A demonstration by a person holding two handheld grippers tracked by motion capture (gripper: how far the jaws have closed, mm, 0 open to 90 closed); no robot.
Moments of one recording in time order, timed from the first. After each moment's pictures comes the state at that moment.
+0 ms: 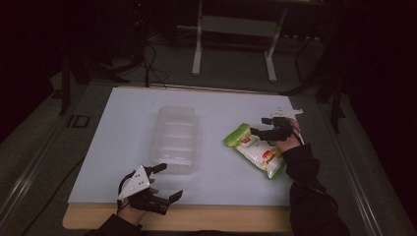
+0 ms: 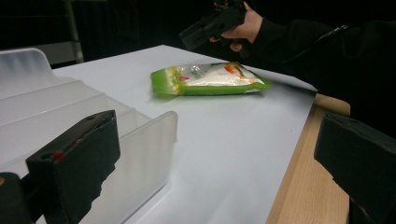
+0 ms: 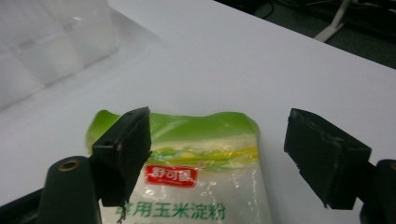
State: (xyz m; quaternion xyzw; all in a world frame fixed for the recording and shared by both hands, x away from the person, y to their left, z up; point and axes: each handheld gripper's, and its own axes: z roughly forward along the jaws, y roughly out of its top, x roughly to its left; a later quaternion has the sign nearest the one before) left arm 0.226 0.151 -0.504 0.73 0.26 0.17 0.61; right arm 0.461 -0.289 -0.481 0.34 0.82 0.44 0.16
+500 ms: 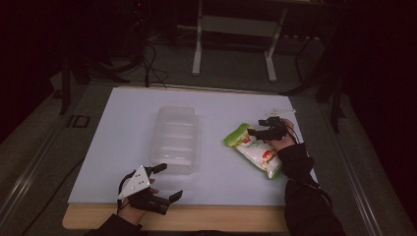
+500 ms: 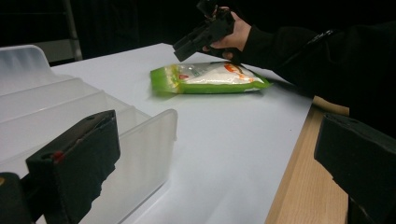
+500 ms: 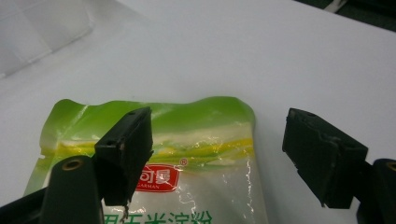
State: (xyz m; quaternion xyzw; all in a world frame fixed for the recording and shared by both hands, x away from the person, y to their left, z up) left arm 0.227 0.151 -0.505 0.74 0.26 0.17 0.60; right arm 0.480 -0.285 -0.505 0.36 0.82 0.42 0.14
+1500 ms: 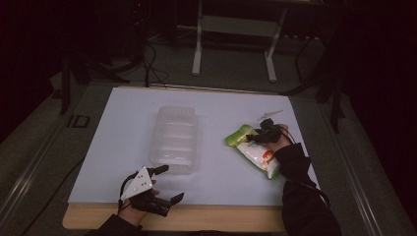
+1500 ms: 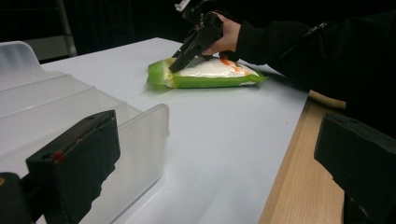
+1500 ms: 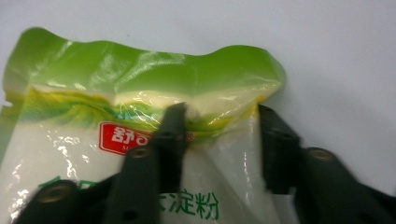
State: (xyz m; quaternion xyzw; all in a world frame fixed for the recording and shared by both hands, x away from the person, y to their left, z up) left arm 0.226 0.147 -0.506 0.75 0.25 0.16 0.60; right arm 0.487 -0.274 -0.524 0.35 0.87 0.33 0.10
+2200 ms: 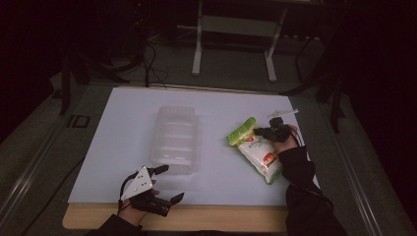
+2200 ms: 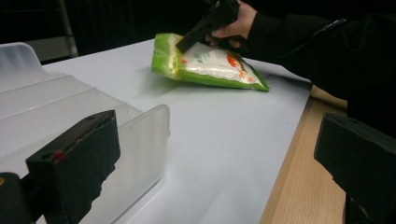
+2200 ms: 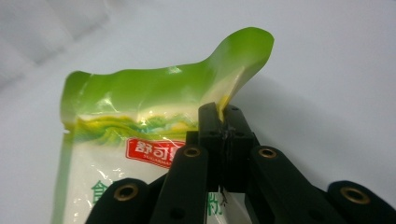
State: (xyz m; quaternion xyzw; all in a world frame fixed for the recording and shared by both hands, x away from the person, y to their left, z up) left arm 0.226 0.147 -0.505 0.75 0.25 0.17 0.59; right arm 0.462 -0.289 -0.490 0.38 0.83 0.40 0.11
